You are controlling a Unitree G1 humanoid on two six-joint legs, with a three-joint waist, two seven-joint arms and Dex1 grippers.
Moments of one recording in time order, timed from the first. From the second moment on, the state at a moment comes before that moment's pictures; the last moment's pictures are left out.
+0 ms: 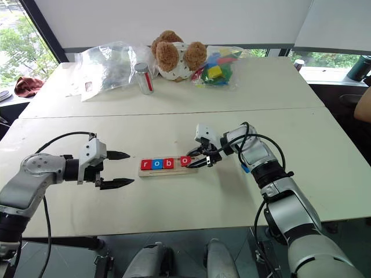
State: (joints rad) left arm -0.27 0.84 -0.02 -0.04 -0.34 0.30 -1.18; right arm -0.85 -0.45 0.36 0.58 0.04 0.10 1.40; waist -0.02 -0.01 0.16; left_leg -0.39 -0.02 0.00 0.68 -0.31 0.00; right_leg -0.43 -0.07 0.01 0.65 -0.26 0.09
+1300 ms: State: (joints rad) left arm -0.27 0.75 -0.03 -0.09 -0.34 0.33 -1.11; right arm -0.89 -0.35 0.38 0.67 -0.05 -0.02 1.32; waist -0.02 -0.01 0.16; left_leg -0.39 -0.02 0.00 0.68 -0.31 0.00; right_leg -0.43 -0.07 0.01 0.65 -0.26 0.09
